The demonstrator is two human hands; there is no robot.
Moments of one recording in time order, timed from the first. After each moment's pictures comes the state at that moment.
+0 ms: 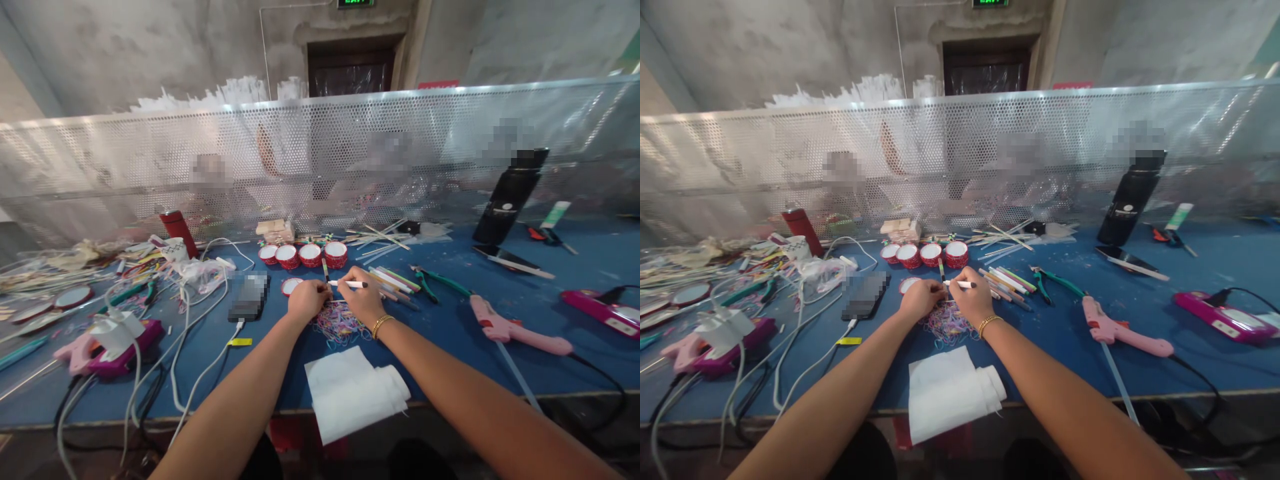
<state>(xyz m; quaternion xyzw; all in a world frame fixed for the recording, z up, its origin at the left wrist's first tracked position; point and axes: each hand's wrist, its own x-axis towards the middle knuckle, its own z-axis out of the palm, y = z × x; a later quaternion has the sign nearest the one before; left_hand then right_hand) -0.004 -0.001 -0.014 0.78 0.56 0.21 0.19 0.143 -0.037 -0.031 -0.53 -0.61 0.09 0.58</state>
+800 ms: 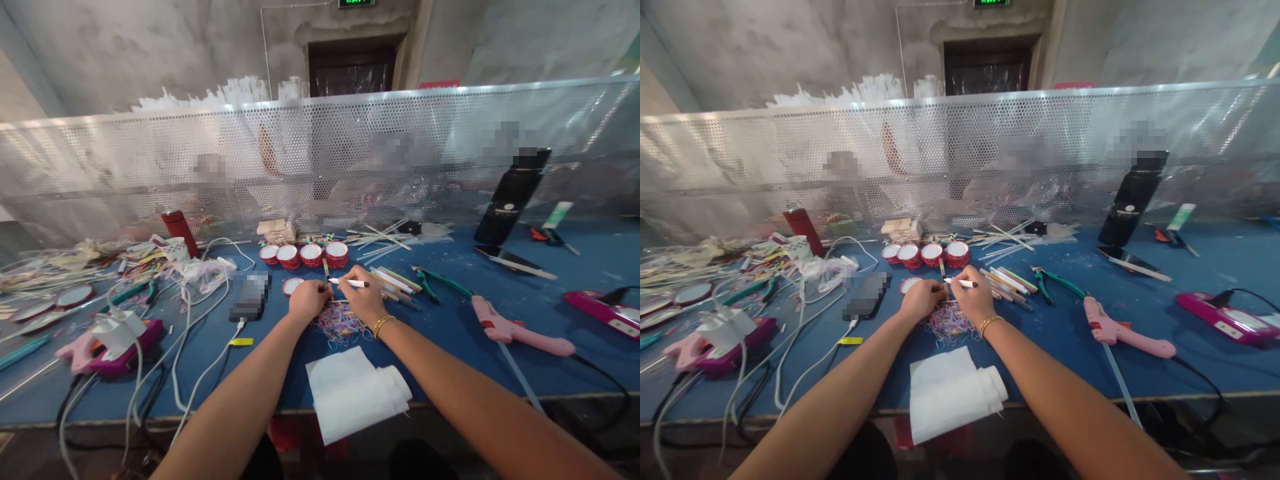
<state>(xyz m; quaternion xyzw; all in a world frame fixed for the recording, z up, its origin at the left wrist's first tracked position) -0.004 -0.001 -0.016 0.78 0.56 0.22 0.19 0.144 -0.035 -0.031 -0.53 -0.61 0.10 0.59</state>
